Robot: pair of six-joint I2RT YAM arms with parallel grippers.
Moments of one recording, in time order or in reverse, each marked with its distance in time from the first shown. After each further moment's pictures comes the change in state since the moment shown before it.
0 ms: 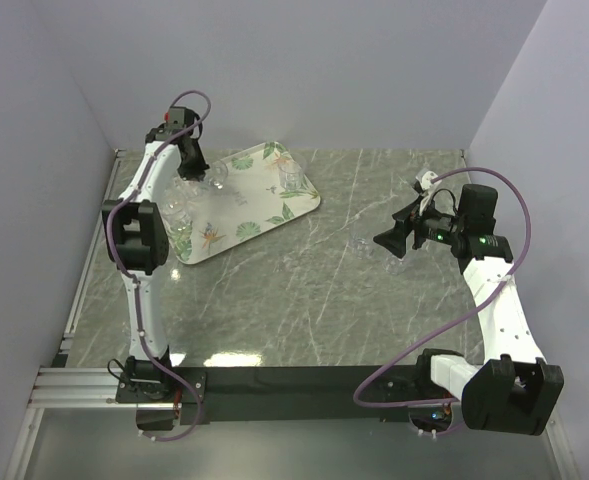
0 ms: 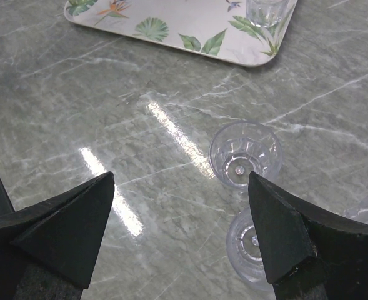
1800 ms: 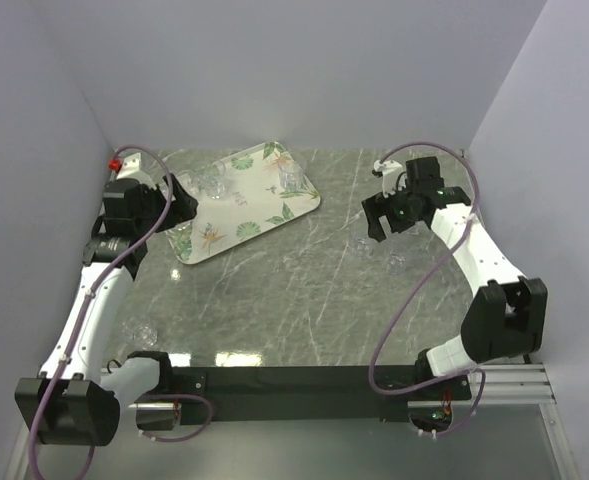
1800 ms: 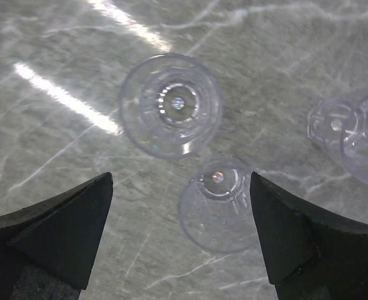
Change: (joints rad) left arm 0.039 -1.190 -1.142 0.477 0.156 0.001; right arm 0.250 0.357 0.297 -0.268 0.652 0.066
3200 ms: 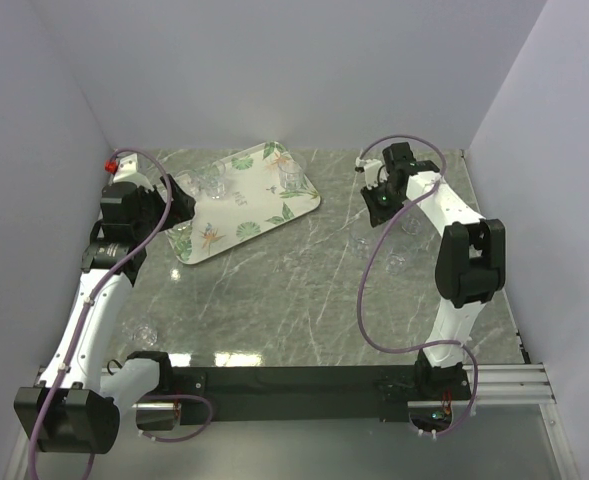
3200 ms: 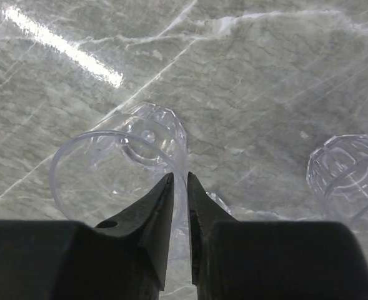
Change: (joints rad) left arm 0.000 -0.048 -0.029 0.042 -0.024 0.010; right arm 0.028 0.434 0.294 -0.101 0.084 -0.023
